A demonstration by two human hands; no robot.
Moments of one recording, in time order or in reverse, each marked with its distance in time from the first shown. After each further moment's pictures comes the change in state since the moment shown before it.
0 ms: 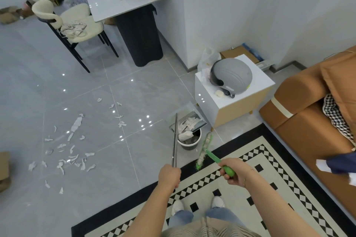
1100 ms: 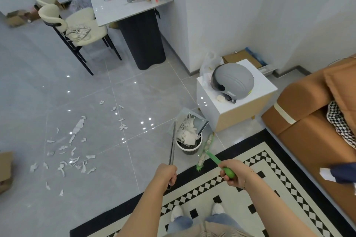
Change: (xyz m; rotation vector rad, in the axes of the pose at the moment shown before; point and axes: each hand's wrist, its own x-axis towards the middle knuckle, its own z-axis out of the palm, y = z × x) left_hand 0.000 0.026 -0.019 -0.353 -0.152 -0.134; right_hand -0.003 -0.021 -0.006 0.003 -0.028 -0.016
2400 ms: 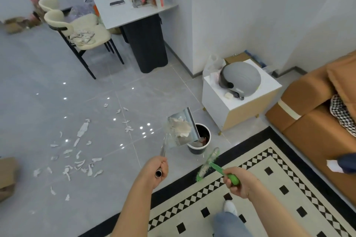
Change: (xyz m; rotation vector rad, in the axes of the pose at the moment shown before) left_hand -0.036 -0.019 -0.128 -0.411 -0.173 0.065; right_hand 0.004 0.071 0.076 0.216 0.013 0.038
